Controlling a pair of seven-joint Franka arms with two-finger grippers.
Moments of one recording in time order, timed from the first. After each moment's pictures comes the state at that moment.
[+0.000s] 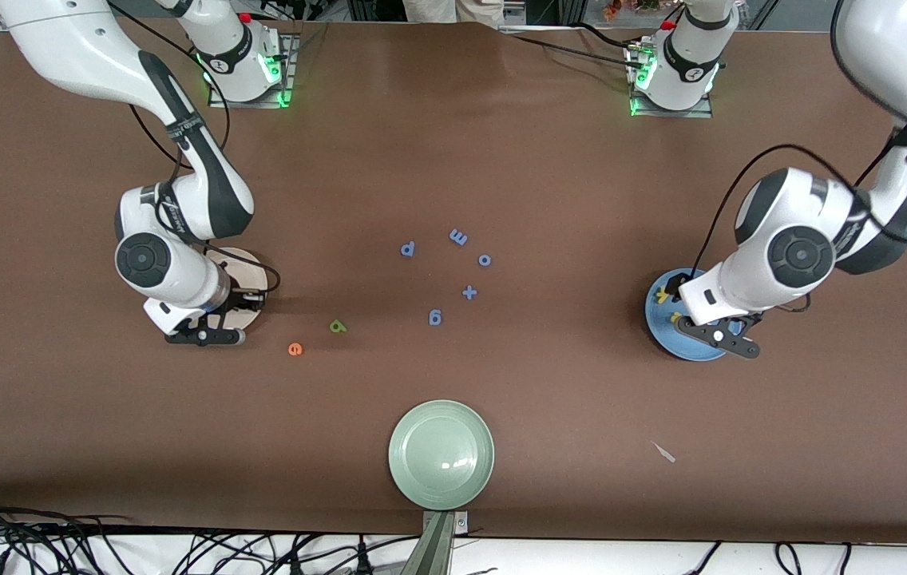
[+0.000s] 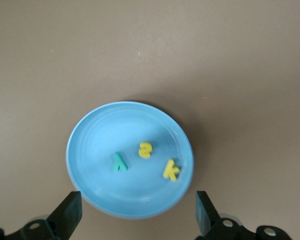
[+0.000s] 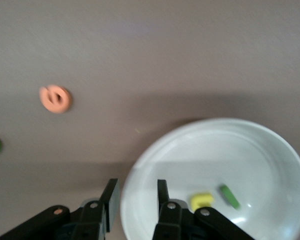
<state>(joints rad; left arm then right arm) 0.40 0.46 -0.65 -1.72 0.36 1.91 0.00 0.04 0.55 0.19 -1.82 -0.16 2.27 0.32</state>
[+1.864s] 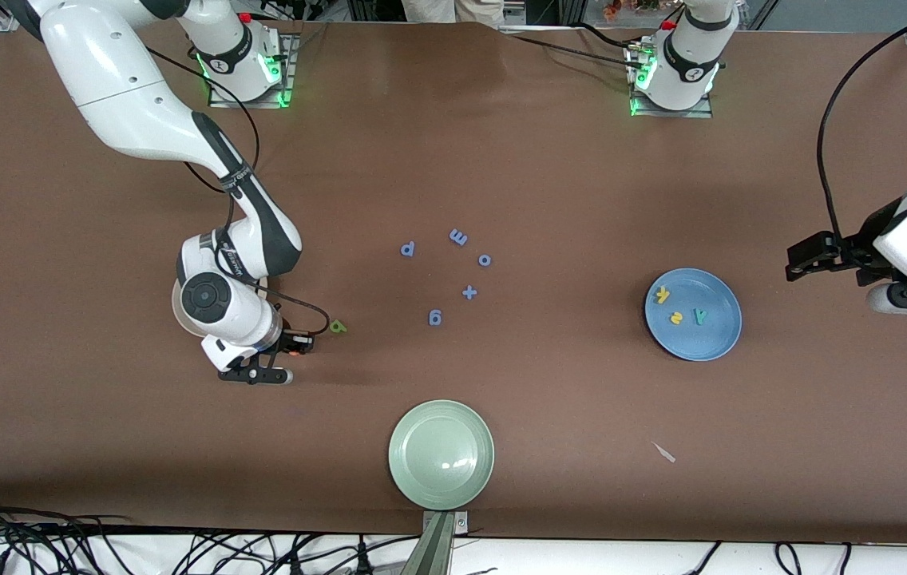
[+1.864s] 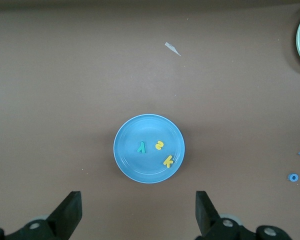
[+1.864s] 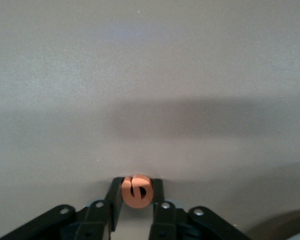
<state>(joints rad) 0.47 0.34 -0.63 -1.31 0.18 1.57 -0.10 0.12 0.79 0.19 -1.59 -0.17 2.39 0.43</state>
